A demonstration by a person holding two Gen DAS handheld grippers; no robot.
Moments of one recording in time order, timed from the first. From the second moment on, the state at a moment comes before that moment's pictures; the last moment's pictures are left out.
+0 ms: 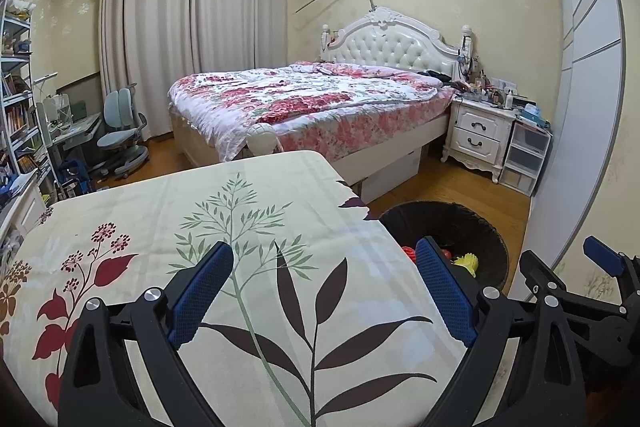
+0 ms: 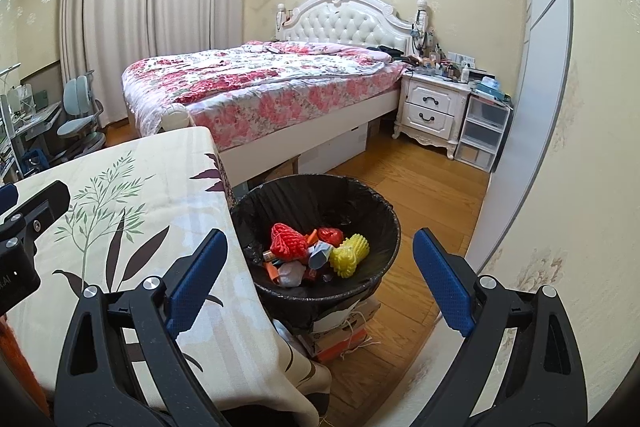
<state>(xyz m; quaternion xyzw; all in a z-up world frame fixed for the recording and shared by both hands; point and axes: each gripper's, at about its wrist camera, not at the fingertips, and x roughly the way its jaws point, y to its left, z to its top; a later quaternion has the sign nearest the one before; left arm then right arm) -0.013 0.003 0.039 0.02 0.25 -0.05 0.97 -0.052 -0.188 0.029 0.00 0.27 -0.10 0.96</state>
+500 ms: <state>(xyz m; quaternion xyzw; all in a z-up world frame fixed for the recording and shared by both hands) -0.014 0.007 0.039 0.01 0.25 -0.05 0.97 -0.056 -0.189 0.031 0.00 0.26 -0.10 0.96</state>
